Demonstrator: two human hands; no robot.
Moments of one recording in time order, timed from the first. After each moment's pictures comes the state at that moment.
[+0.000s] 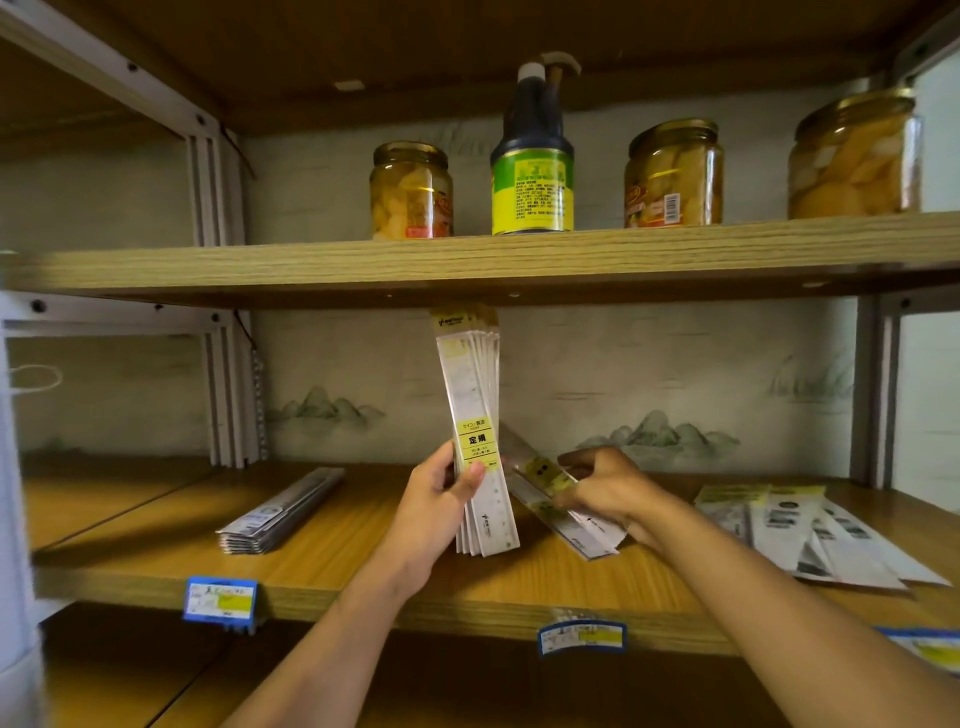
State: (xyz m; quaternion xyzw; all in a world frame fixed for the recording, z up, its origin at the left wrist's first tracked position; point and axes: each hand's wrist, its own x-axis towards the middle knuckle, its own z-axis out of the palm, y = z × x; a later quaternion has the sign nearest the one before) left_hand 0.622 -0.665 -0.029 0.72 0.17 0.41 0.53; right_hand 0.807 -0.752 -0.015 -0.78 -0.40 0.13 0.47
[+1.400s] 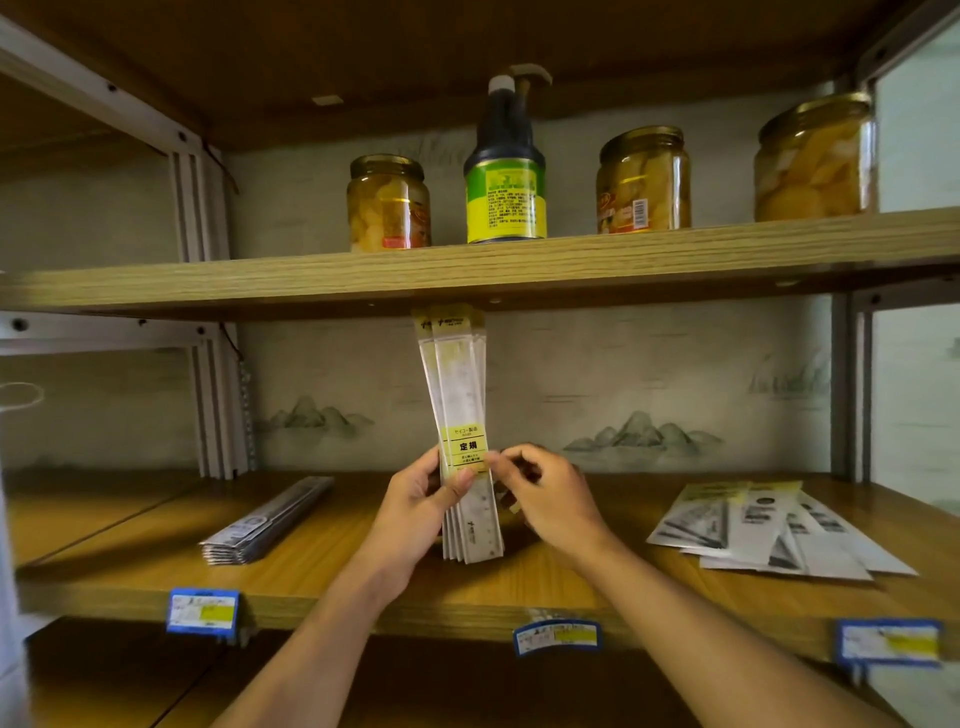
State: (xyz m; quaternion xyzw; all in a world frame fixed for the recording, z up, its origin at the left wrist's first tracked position) left_hand 0.617 -0.675 -0.025 0.74 0.14 0.40 0.52; right_hand 0.756 -0.755 -0.024 -0.65 -0.52 0.00 0.55
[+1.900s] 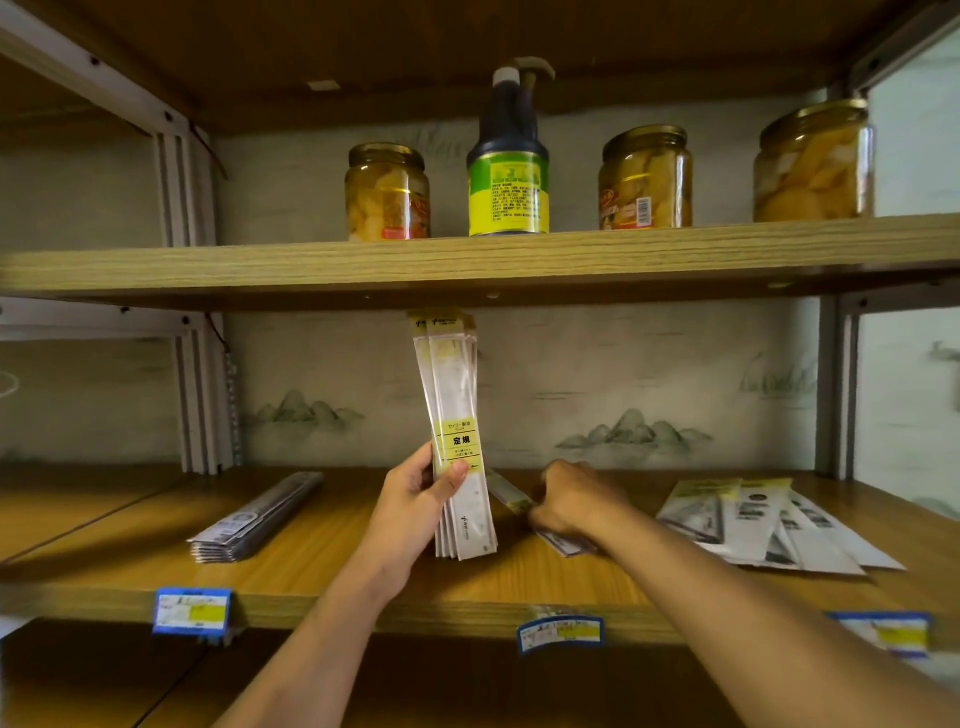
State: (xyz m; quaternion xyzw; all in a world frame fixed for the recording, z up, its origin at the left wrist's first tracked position) left_hand 0.621 -0.669 -0.028 0.70 0.17 0.41 0.56; right_hand 0.785 -0.749 -0.013 -0.90 -0.41 -0.04 0.16
